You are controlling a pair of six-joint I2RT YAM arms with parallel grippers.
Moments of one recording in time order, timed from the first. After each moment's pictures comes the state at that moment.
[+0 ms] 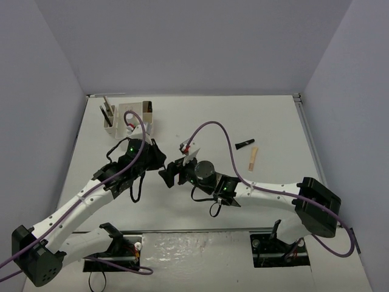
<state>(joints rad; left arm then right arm) -0.63 1.01 0.88 -0.41 -0.17 -0.66 1.10 1.48 0.77 0.54 0.19 0.36</state>
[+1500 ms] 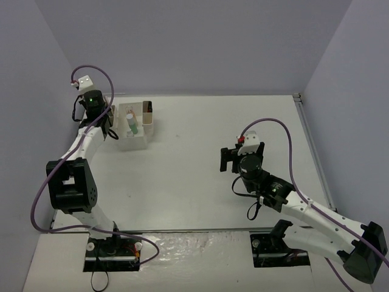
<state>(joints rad) 0.07 1.67 1.30 0.10 -0.37 -0.25 0.81 0.91 0.62 -0.06 0.59 0.24</state>
